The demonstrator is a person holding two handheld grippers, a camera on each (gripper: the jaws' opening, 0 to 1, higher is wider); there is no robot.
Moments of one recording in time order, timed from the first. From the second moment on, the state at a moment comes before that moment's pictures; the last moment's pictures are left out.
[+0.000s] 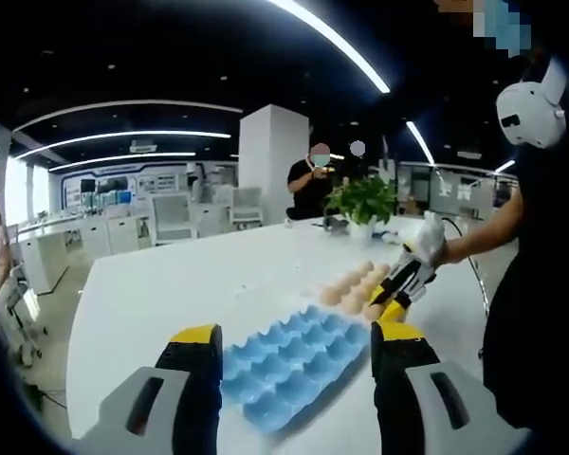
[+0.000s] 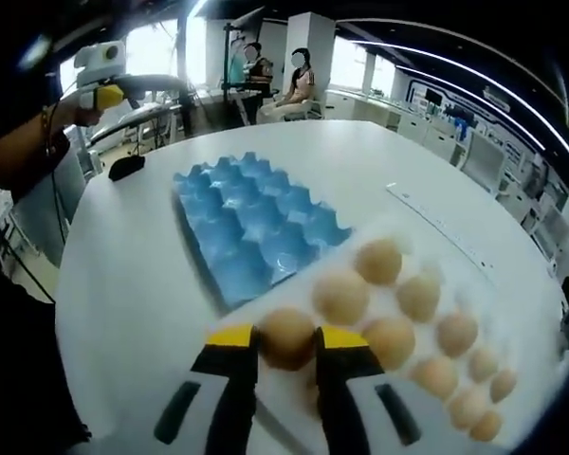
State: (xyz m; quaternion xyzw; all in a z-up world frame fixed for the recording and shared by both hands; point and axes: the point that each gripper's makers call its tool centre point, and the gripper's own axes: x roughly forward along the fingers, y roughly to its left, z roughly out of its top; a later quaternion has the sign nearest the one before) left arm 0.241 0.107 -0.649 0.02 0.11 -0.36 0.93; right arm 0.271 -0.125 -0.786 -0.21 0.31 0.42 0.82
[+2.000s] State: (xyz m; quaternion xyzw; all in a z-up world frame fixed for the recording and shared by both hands) left arm 0.253 0.128 -0.662 0.01 0.11 -0.38 0.92; right arm 0.261 0.077 -0.743 -0.14 0.23 0.57 0.78
